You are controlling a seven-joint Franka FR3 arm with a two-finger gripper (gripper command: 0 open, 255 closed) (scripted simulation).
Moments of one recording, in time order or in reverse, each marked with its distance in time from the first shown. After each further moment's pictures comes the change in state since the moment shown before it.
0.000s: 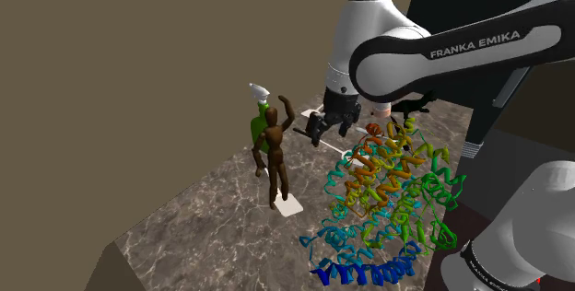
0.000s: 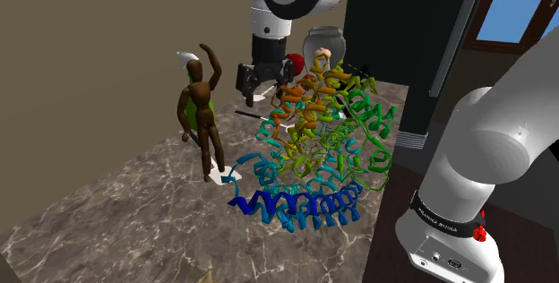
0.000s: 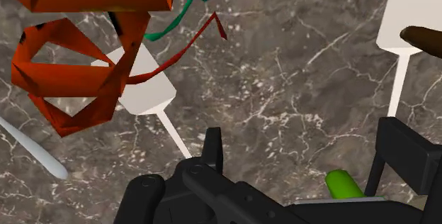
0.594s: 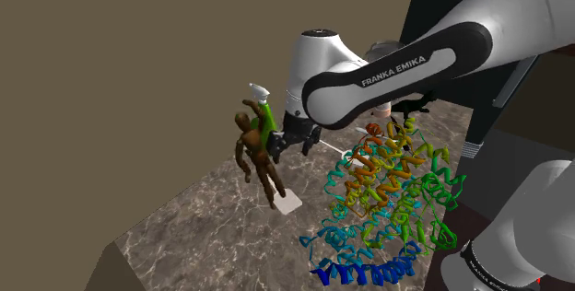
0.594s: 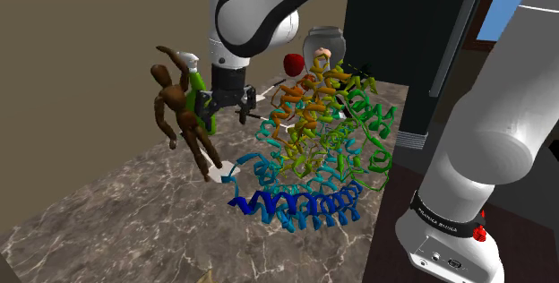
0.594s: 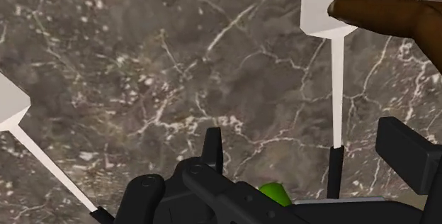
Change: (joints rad) arm 0.029 0.304 0.090 0.134 0.017 0.206 0.139
